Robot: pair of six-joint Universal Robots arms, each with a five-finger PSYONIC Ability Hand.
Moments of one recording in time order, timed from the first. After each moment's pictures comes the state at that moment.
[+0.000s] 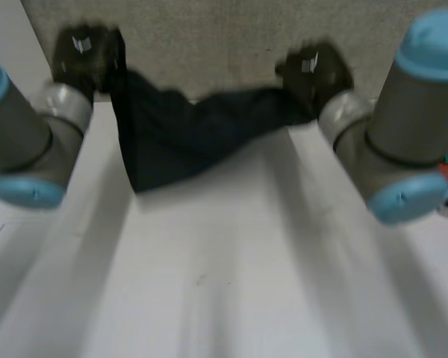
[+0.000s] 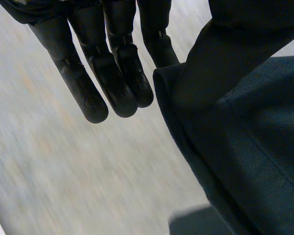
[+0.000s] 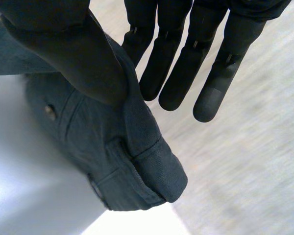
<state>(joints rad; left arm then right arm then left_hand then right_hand) 4.38 -1.99 -1.27 3.49 -1.52 3.34 2.11 -1.08 1.06 0.00 1.55 2.58 1.12 1.20 1.19 1.20 1.00 1.12 1.17 1.18 1.20 1.01</state>
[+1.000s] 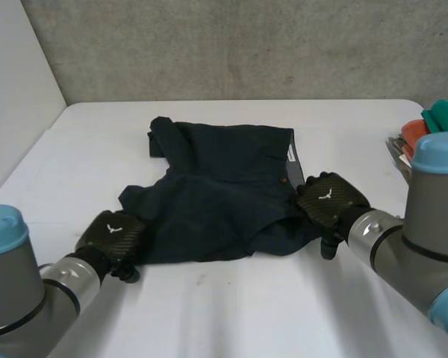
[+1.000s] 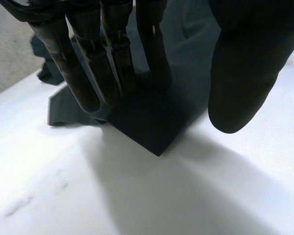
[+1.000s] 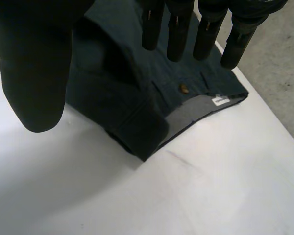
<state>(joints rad) 4.38 -1.81 -2.00 3.37 -1.42 3.49 2.00 -1.23 1.61 0.09 1.42 2.51 0.68 0.67 0.68 0.67 0.49 0.34 0.33 0.30 0.33 0.17</state>
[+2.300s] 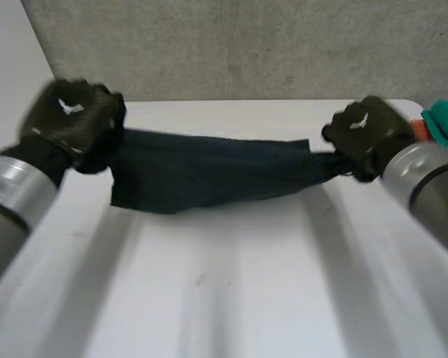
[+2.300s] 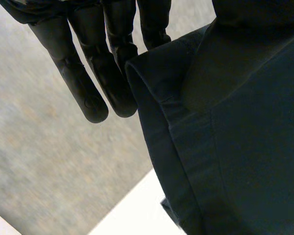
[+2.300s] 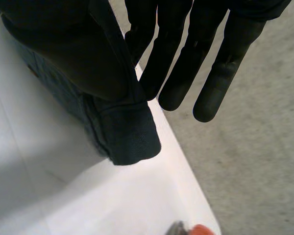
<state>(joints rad) 4.36 -1.45 -1.72 3.22 -1.43 3.53 1.99 -1.42 1.40 0.25 1.51 2.39 1.13 1.19 1.19 1.20 0.98 1.07 1.18 1.19 1.20 1.01</state>
